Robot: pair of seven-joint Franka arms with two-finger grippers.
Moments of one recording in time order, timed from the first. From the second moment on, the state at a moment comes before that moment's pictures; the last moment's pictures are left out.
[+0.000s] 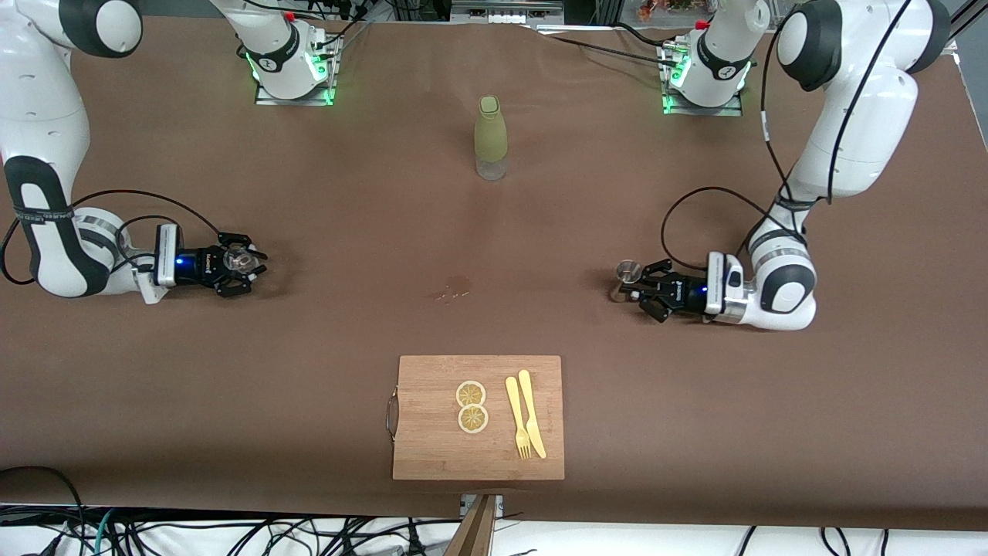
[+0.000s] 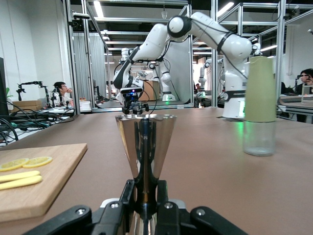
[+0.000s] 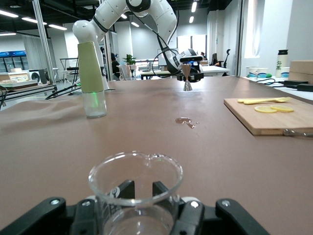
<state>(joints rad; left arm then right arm) 0.09 0.92 -0.02 -1.70 -1.34 1.51 2.68 -0.35 0.89 -0.07 -1.70 1.05 1.43 -2.65</state>
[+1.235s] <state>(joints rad) 0.30 0.93 0.28 -1.71 -1.17 1.19 2.77 -0.34 0.95 -0.03 -1.66 1.08 1.56 -2.69</state>
